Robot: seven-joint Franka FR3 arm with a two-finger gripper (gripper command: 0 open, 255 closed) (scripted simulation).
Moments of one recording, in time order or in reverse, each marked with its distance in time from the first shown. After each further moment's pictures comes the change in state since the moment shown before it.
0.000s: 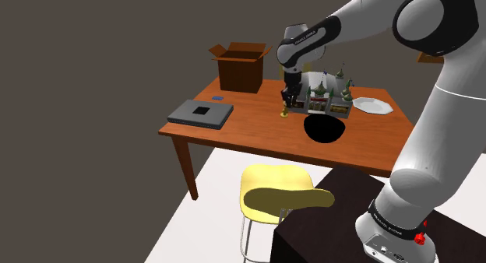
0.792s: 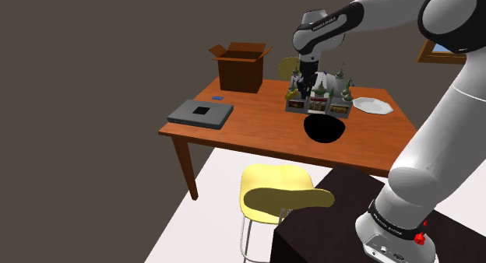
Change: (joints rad) arm -0.048 -0.119 -0.049 -0.022 -0.036 -0.089 -0.084
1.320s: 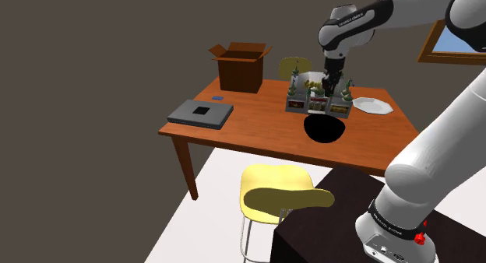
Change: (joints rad) arm -0.086 -0.117 -0.092 -0.090 -0.057 -0.010 -0.150
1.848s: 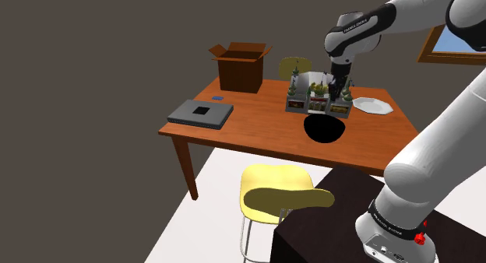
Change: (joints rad) arm -0.027 0.001 -0.037 -0.056 -0.012 0.061 -0.053
